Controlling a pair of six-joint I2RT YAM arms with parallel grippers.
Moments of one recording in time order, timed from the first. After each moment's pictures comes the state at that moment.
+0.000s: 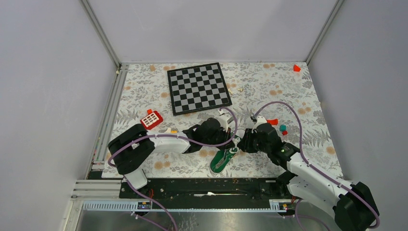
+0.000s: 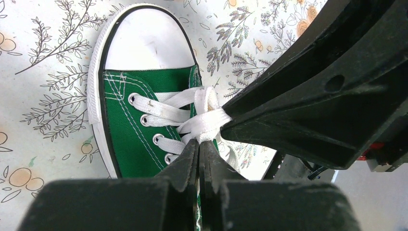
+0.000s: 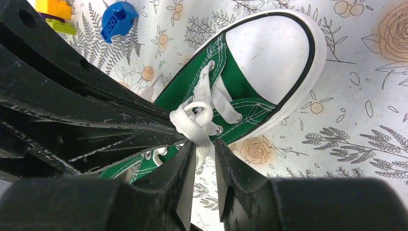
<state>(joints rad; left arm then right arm) -1.02 1.68 0.83 0.31 0.21 -0.55 0.61 0.85 0.39 -0.23 -0.09 0.58</state>
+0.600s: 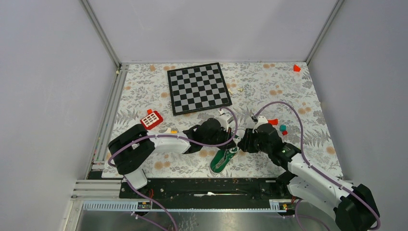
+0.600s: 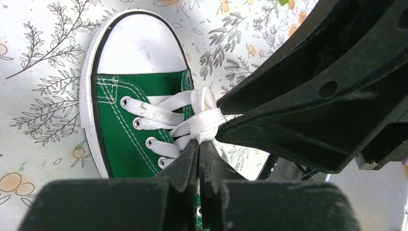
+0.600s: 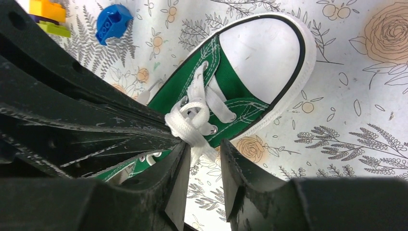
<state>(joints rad) -1.02 1.68 0.83 0.33 0.21 -0.57 0.61 0.85 0.39 -0.25 -0.07 0.57</state>
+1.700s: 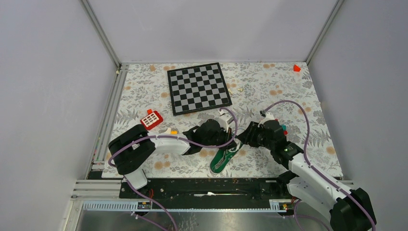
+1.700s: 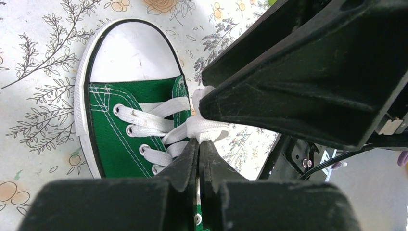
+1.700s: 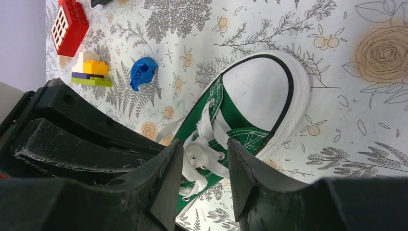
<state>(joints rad) -1.03 1.68 0.81 0.40 0.20 -0.56 0.49 0.82 0.38 -0.15 -0.13 0.70</state>
